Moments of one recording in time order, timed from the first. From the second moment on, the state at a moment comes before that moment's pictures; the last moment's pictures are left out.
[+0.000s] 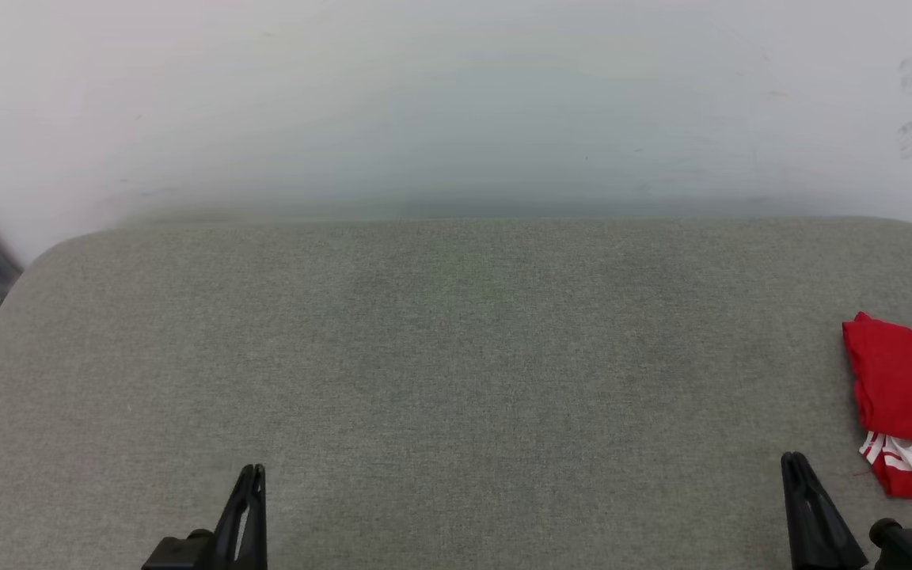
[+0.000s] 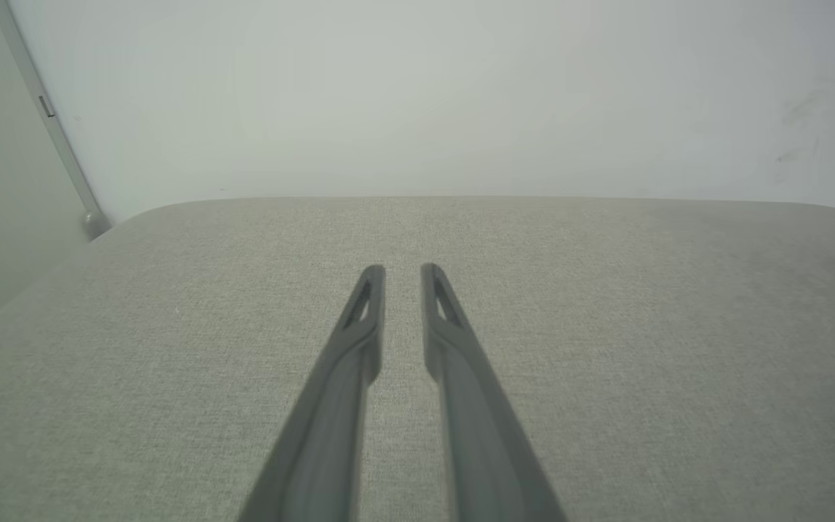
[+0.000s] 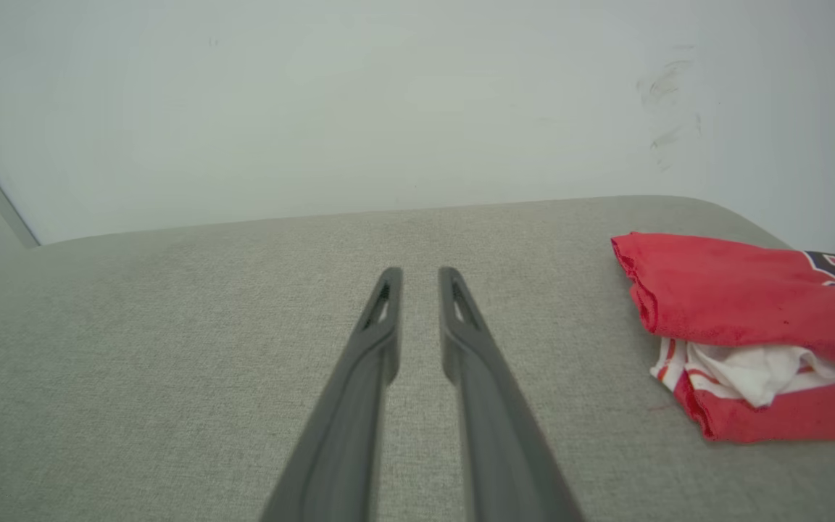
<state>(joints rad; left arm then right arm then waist) 0.17 0.05 -0.01 0.06 -0.08 -0.03 -0.26 0.17 -0.05 -0.07 0.08 0.15 0.13 -0.26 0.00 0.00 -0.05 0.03</state>
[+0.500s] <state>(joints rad) 0.14 0.05 0.01 0.11 -0.35 -0.04 -0.19 0.14 -0.05 -0.06 0.12 0.42 0.13 -0.20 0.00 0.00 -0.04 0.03</state>
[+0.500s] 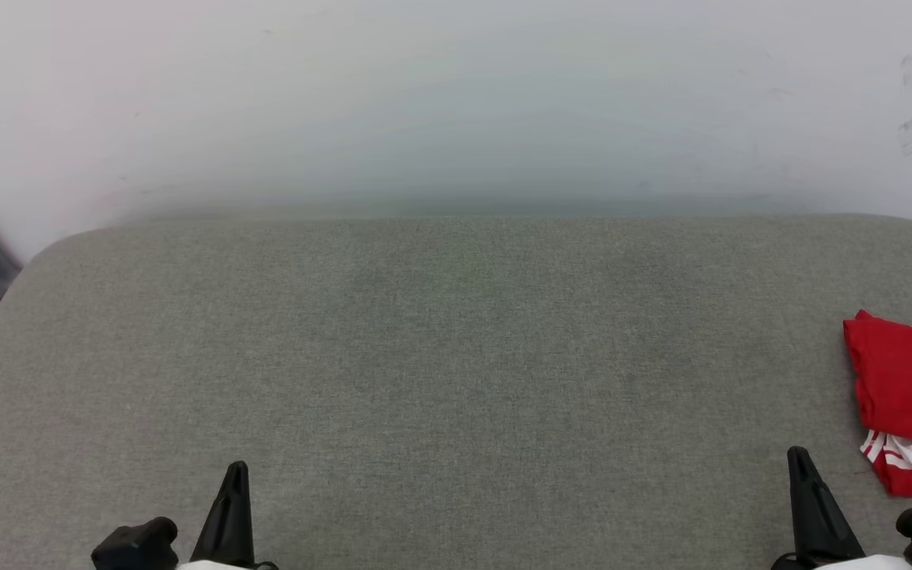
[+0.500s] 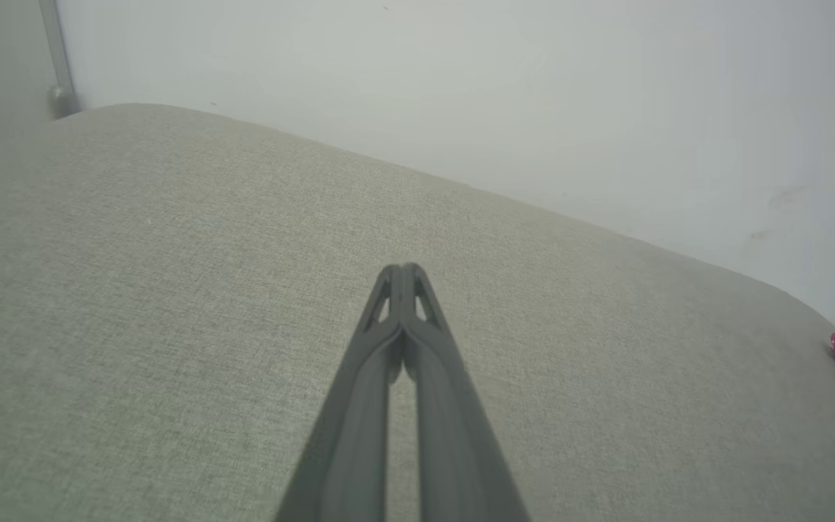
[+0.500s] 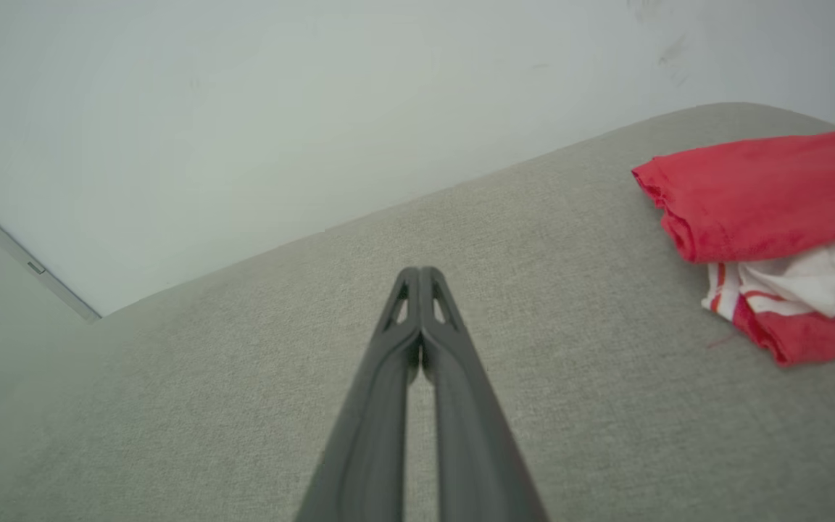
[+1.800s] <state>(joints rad) 0.03 0.05 0.06 0.17 -0.94 -0.08 -0.05 0.03 -0.06 -0.06 0.18 1.00 0.13 -0.07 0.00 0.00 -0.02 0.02</state>
